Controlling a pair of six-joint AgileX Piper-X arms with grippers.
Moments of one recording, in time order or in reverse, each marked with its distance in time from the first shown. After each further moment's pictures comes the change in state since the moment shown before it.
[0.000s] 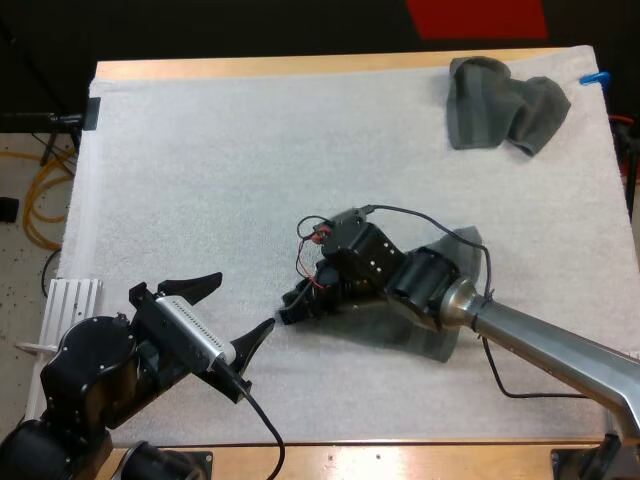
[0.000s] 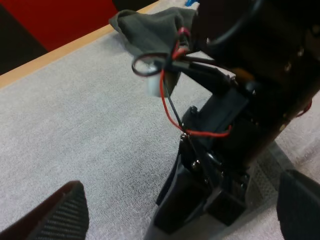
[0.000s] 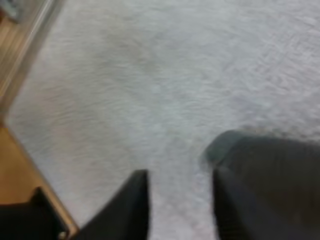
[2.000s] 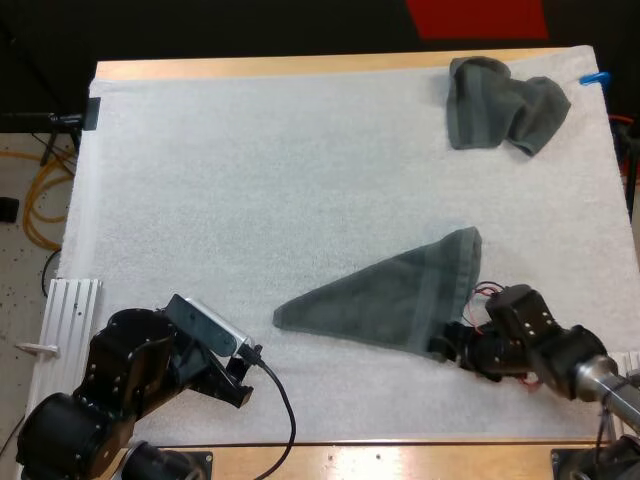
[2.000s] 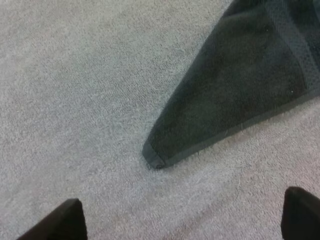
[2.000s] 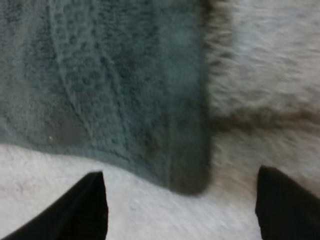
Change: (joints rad) left arm 0.000 0.069 0.062 0.246 -0.143 0.000; right arm -0.395 -0.426 0.812 -0.133 -0.062 0.496
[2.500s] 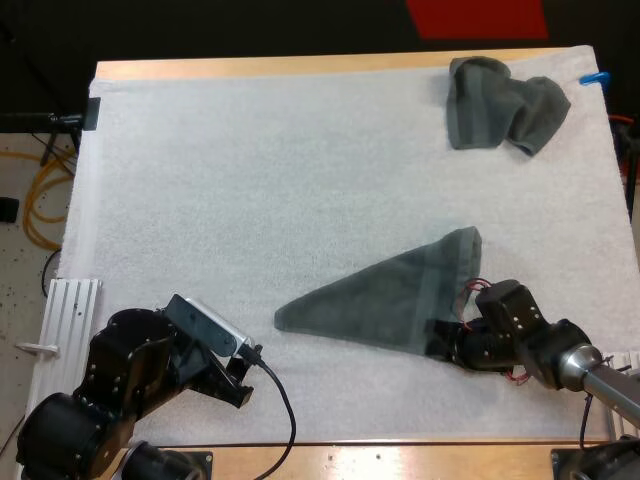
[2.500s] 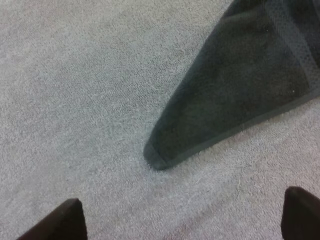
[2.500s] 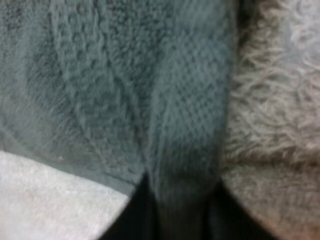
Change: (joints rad) left arm 0.000 0.000 0.000 0.000 0.000 0.000; right arm 0.000 0.112 -0.002 -0.112 -0.054 -0.010
